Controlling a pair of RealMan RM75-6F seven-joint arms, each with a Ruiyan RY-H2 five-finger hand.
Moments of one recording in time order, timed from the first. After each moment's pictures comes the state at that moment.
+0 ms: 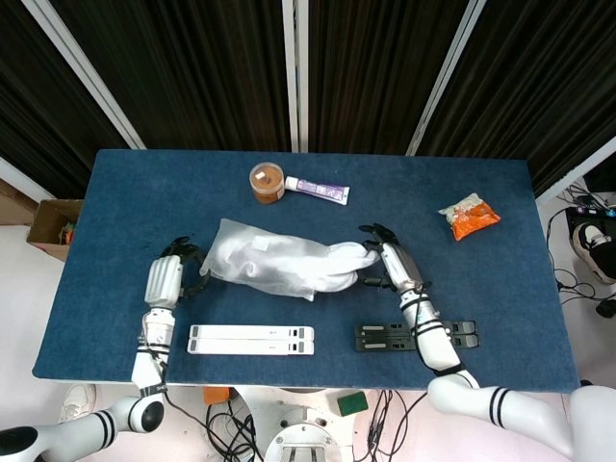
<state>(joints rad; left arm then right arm) -0.40 -1.81 -0.21 -1.18 1.28 1.31 -0.14 0.58 -1.70 0.29 -1.40 -1.18 1.00 0.21</state>
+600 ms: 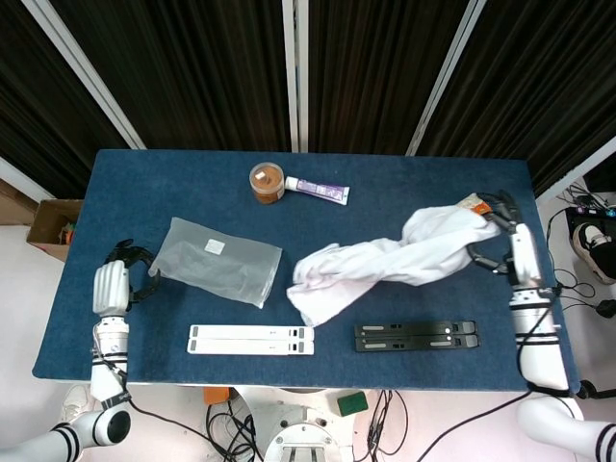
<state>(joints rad) -0.30 -1.69 -0.22 -1.22 1.26 1.38 -0.18 0.34 -1.27 0.35 -1.63 -1.26 1.27 0.55</state>
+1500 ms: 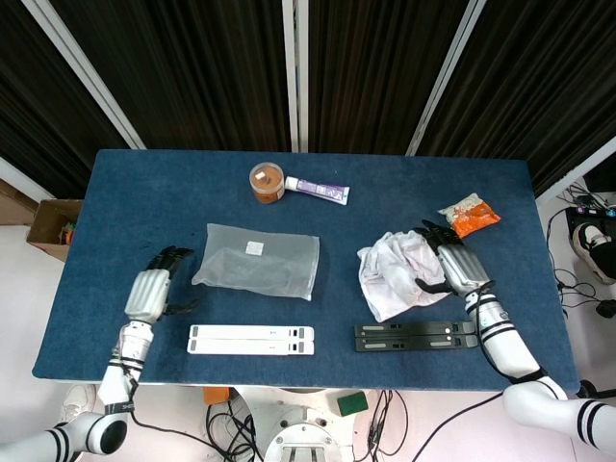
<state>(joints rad) -0.34 -1.58 -0.13 -1.40 1.34 1.26 -0.04 0.53 -1.29 0.21 -1.60 -1.16 0.91 -0.04</state>
